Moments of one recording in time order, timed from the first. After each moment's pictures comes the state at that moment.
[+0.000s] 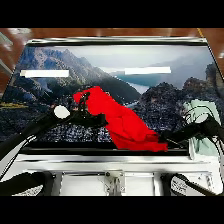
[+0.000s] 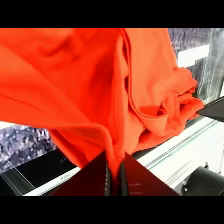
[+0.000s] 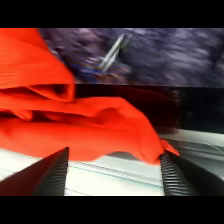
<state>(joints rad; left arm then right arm) -0.53 -1.28 0.87 0.64 -0.77 -1.50 -0.35 -1.29 0.64 -1.18 1.32 1.26</state>
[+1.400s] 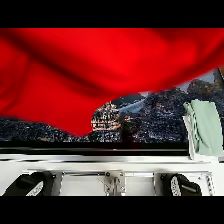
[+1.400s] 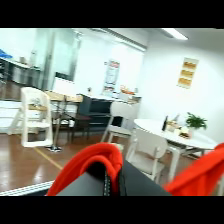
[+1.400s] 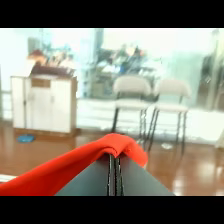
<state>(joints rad) -0.26 -0.70 1.75 0.88 -0.81 -1.45 -0.35 -0.55 1.73 -0.98 0.98 1.26</state>
